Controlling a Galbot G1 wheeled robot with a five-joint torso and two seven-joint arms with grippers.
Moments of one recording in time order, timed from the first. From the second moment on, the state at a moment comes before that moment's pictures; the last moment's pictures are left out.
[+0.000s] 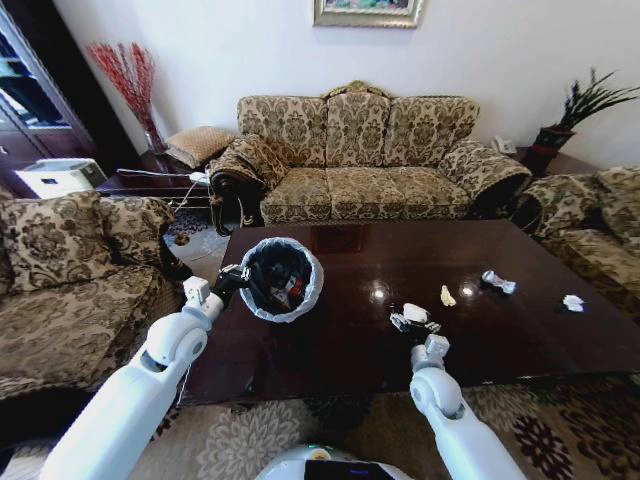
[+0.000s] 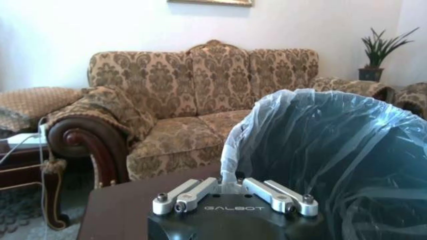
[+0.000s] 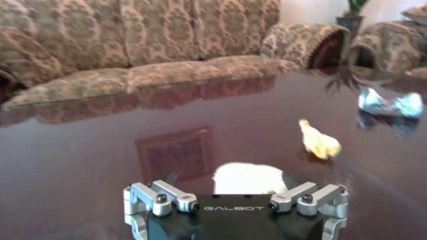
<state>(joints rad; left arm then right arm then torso) 1.19 -0.91 -0.50 -2.10 -0.61 0.39 -0.06 -1.31 1.21 0.36 1.80 0.49 -0.14 0.49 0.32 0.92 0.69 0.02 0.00</state>
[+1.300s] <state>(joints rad) 1.20 -0.91 -0.49 -2.11 -0.61 0.38 -0.06 -1.12 1.03 0.20 2.12 0.50 -0.18 0.43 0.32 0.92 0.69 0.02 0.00</state>
